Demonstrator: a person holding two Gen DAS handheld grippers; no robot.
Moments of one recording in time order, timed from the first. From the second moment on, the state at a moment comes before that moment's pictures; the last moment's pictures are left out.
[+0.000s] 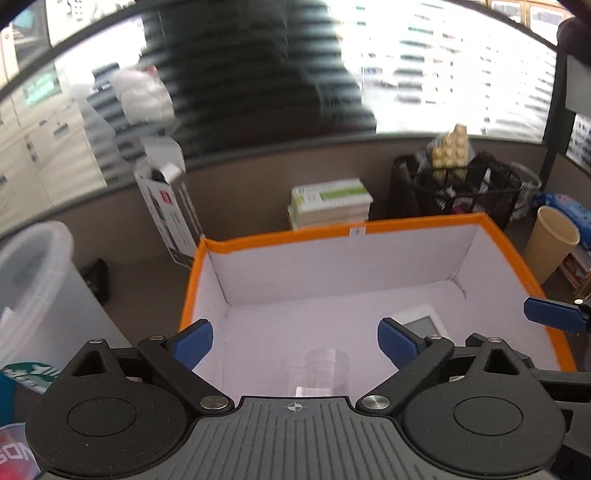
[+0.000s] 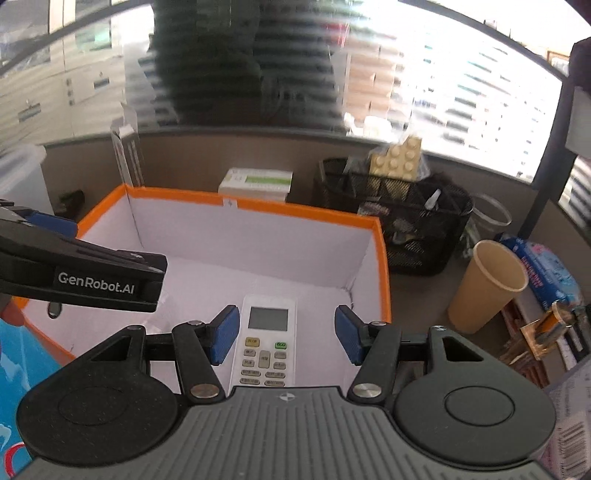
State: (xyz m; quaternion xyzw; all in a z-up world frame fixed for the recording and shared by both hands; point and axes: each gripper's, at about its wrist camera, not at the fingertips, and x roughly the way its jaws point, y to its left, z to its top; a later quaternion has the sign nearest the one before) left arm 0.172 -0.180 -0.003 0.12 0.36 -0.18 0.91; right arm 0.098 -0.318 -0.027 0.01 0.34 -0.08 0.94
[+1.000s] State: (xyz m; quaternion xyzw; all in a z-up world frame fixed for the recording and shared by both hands) left arm 0.024 -0.127 -0.012 0.05 0.29 -0.17 0.94; right arm -0.057 -0.286 -0.018 0.00 0.24 -0.09 0.97
